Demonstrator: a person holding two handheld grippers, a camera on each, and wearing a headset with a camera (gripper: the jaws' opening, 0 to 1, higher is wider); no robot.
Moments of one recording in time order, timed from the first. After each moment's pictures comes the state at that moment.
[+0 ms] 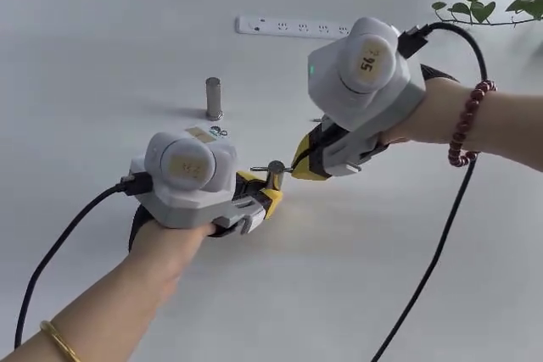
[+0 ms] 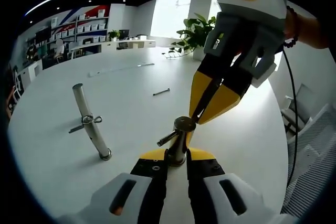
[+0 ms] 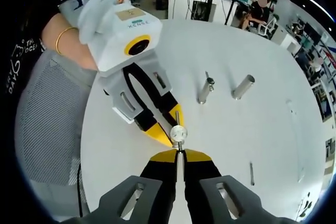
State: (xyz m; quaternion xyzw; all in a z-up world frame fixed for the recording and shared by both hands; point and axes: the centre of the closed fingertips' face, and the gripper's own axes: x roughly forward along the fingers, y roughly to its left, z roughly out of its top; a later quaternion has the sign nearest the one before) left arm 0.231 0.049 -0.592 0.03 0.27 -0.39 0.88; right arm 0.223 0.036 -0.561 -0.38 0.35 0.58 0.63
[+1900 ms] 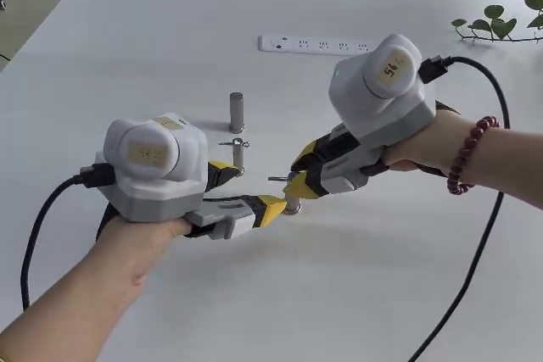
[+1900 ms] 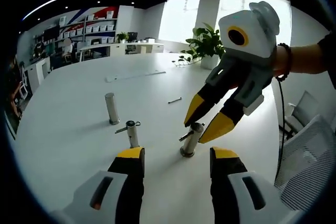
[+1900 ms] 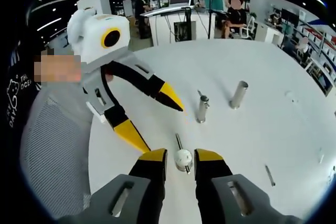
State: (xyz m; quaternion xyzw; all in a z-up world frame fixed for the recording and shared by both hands) left arm 0.219 0.097 -0.550 0.01 0.27 -0.36 0.90; right arm 0.214 0.064 -0.552 -0.25 0.34 0.57 0.71
